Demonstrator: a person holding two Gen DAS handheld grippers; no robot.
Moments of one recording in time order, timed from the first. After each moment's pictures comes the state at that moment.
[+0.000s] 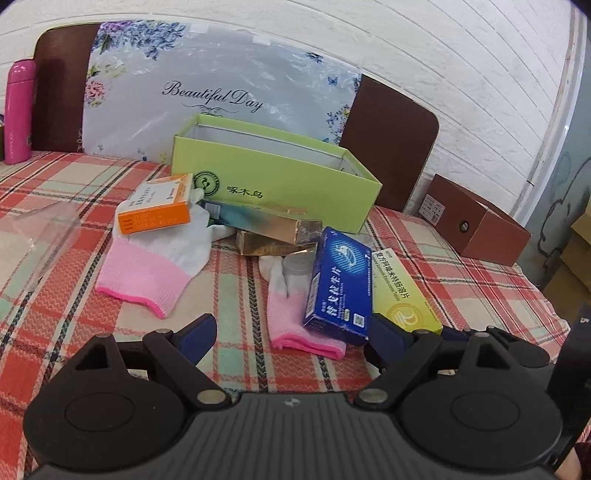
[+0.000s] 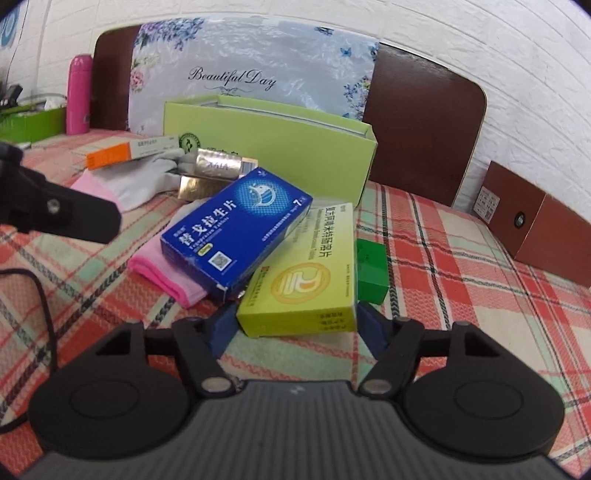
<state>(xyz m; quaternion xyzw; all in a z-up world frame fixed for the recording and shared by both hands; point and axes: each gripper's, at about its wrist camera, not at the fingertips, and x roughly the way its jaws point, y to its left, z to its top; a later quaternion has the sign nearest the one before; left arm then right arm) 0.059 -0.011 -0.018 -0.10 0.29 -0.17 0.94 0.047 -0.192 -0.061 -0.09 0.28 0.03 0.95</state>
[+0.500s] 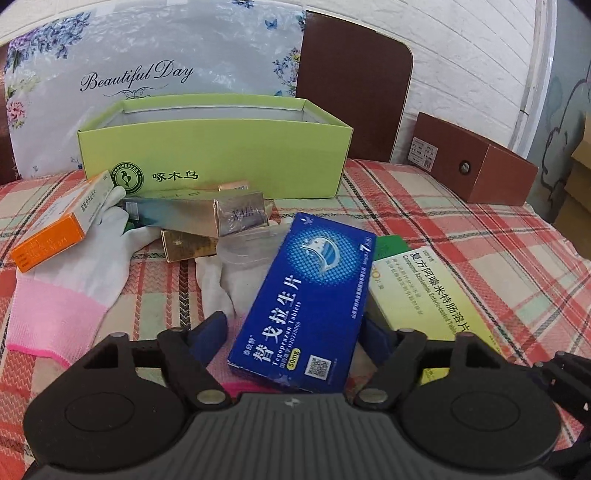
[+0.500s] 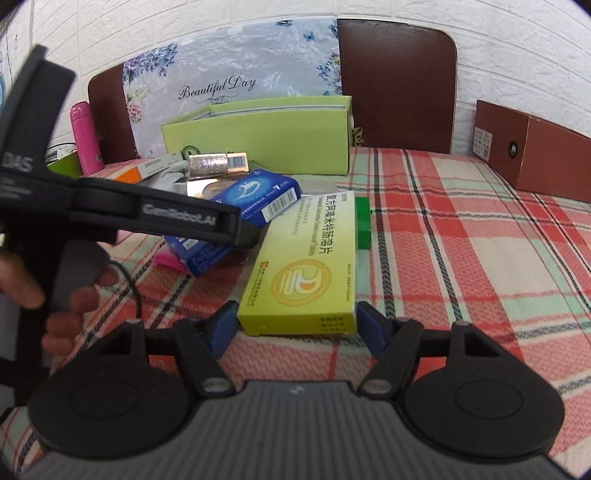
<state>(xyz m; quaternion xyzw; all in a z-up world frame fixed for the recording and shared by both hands) 0.113 -0.074 -0.048 0.00 0.32 -0.20 0.93 0.011 -0.234 -0.055 0.02 0.31 0.07 0.95</state>
